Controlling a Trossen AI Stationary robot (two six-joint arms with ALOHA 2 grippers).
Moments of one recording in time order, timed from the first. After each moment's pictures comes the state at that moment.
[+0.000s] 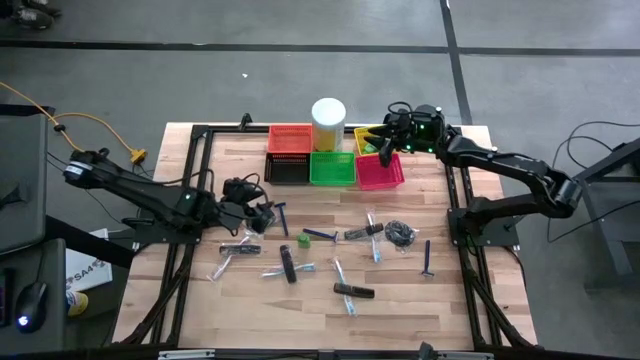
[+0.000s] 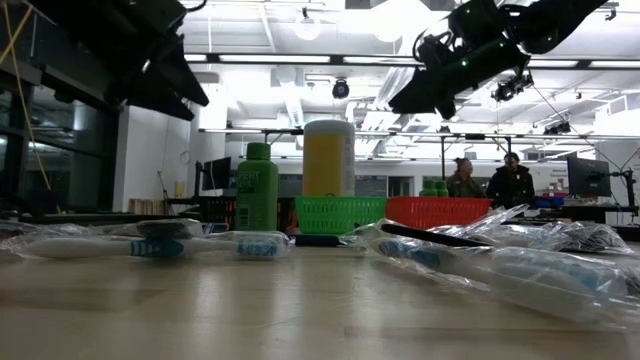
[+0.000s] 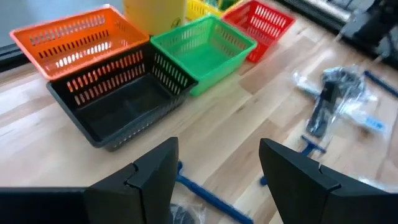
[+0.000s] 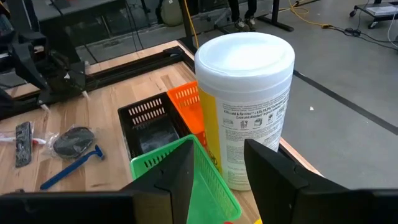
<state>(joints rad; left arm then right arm) -0.28 0.96 0.64 -0.39 -0.74 -0.83 -0.68 1.22 0.76 0.12 -0.27 0.03</state>
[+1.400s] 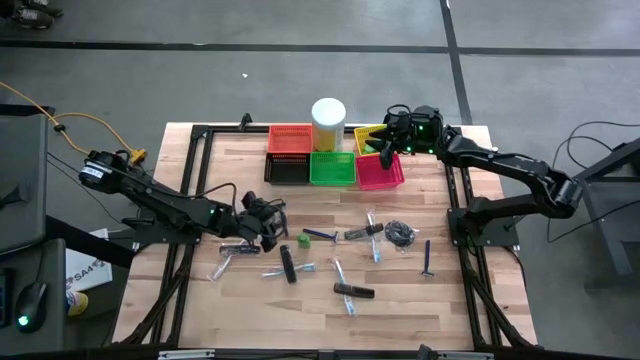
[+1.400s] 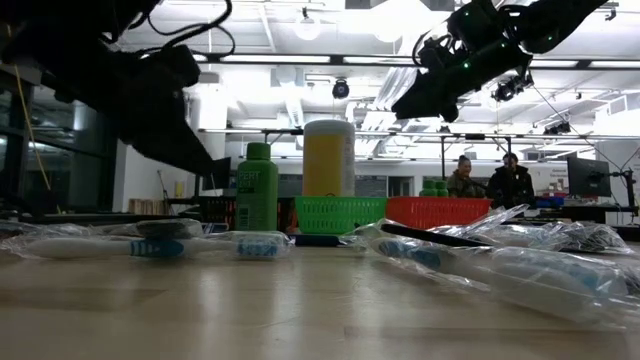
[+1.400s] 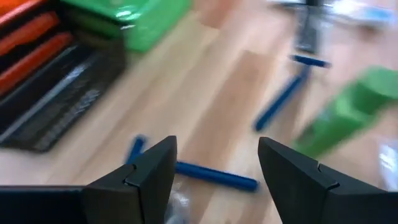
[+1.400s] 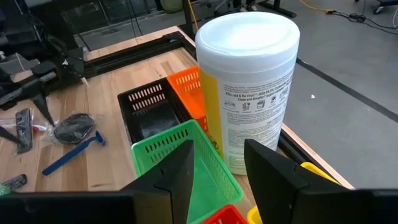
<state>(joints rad) -0.28 1.22 0.48 0.05 -0.55 -0.50 -0.67 1.21 0.76 0.06 -0.27 0.03</state>
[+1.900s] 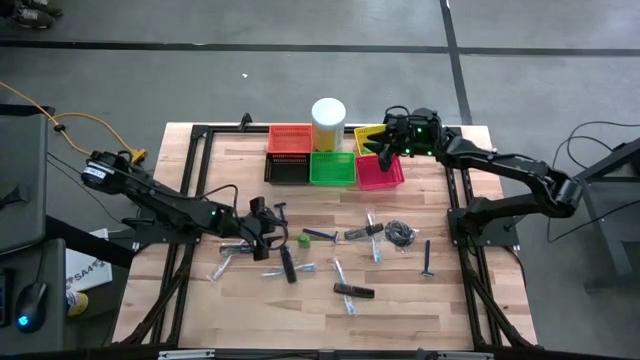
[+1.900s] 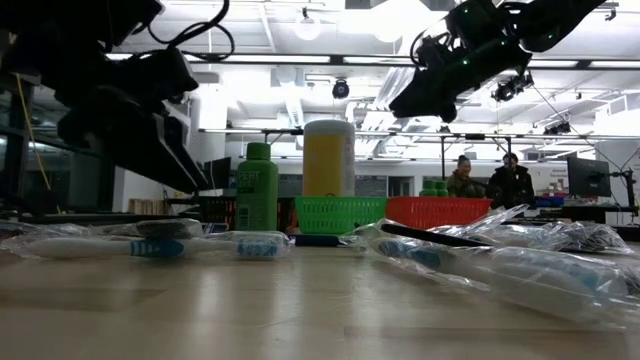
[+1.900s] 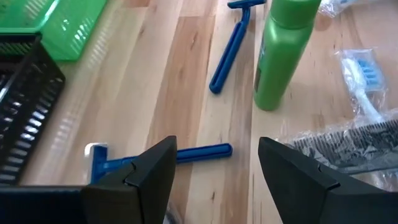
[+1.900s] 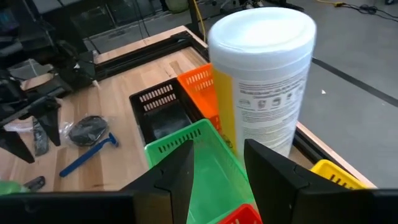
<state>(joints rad) -0.28 1.26 0.47 0.07 -0.39 -0.21 -0.64 1.21 0.76 0.06 -0.27 0.08</state>
